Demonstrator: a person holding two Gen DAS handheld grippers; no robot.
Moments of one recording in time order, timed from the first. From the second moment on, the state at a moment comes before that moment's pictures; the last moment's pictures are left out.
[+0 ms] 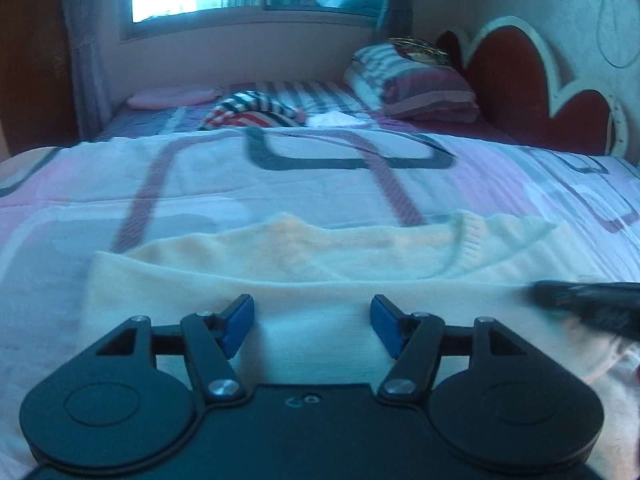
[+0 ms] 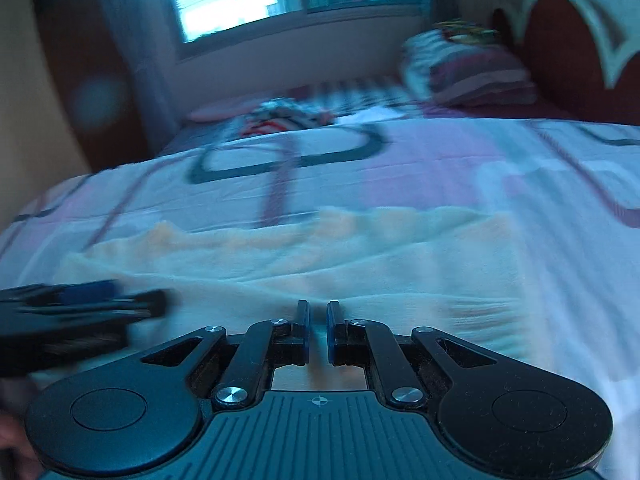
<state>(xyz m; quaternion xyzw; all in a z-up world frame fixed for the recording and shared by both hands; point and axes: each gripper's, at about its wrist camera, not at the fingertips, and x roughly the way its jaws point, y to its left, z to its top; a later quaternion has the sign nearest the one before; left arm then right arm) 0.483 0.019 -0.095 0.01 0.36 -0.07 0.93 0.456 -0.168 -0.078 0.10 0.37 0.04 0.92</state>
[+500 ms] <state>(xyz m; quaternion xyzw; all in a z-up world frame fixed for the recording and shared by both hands) 0.513 0.096 -0.084 0.00 0.35 -0.05 0.94 0.469 -0.183 -0.063 0.13 0.38 0.03 0.92</state>
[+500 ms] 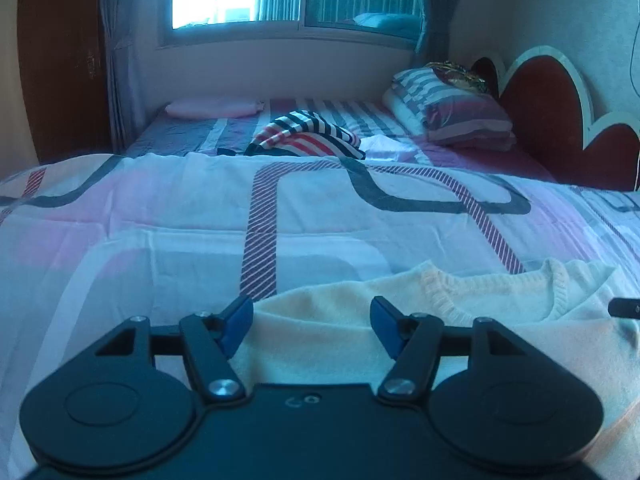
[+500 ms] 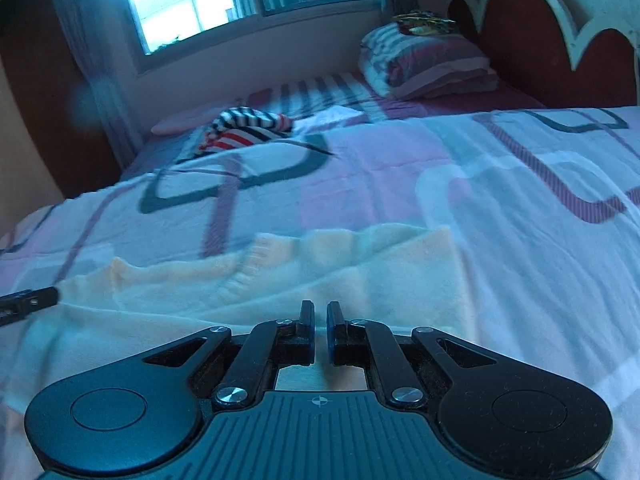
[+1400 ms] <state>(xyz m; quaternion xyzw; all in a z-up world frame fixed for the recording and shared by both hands) 0.461 0.063 -0.086 0.04 0.40 -0.04 0.91 0.452 -0.203 -0.062 0.08 0.44 0.02 0.90</state>
